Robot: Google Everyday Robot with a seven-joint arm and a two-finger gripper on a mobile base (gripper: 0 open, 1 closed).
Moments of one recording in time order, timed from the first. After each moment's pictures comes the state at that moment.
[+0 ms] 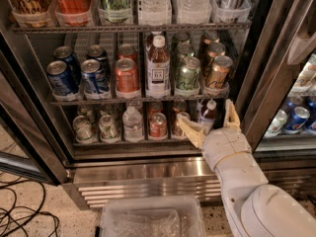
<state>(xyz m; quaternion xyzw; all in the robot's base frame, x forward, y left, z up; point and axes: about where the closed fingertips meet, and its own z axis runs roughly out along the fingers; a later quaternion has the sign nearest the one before) 0.509 -0.137 0.850 -0.13 0.69 0.00 0.71</state>
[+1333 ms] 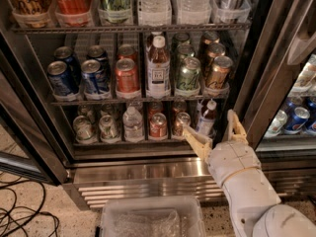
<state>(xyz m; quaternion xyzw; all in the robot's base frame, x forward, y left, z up) 0.475 -0.143 0.848 -0.13 0.70 0.01 0.70</state>
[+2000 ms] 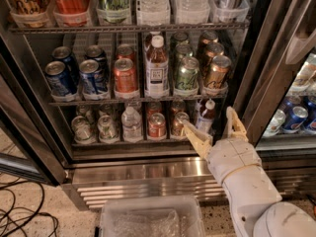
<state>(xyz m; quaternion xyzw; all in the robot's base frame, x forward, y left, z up) 0.475 -0.143 0.855 -0.13 0.70 0.01 0.70</state>
